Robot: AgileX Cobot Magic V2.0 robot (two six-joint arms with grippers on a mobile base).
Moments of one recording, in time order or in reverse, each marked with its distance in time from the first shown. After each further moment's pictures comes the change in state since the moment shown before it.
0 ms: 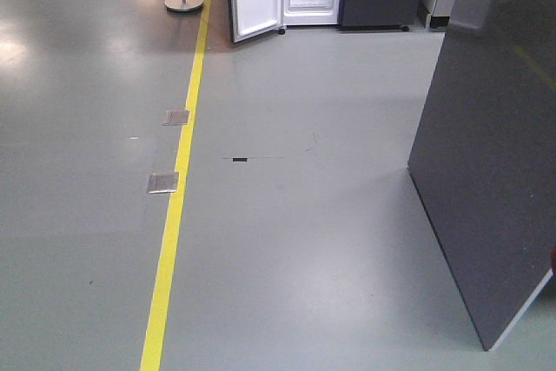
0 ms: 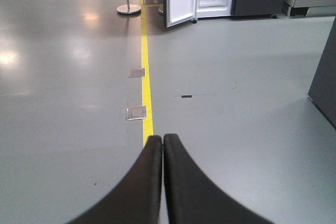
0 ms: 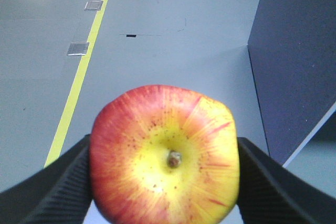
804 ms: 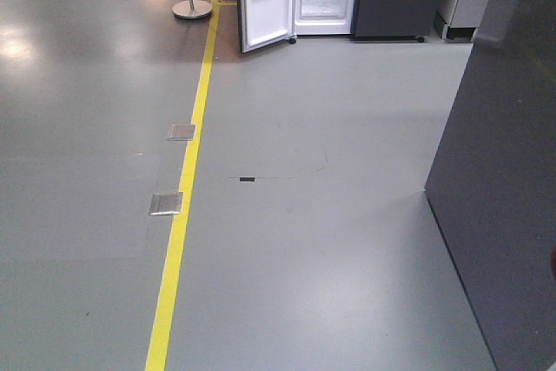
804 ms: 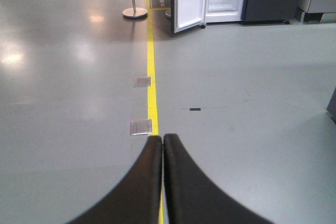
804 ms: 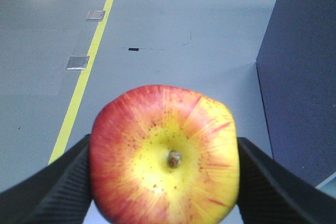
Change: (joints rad) left arm 0.000 0.000 0.000 0.000 0.000 0.000; right arm 0.000 0.000 0.000 0.000 0.000 0.000
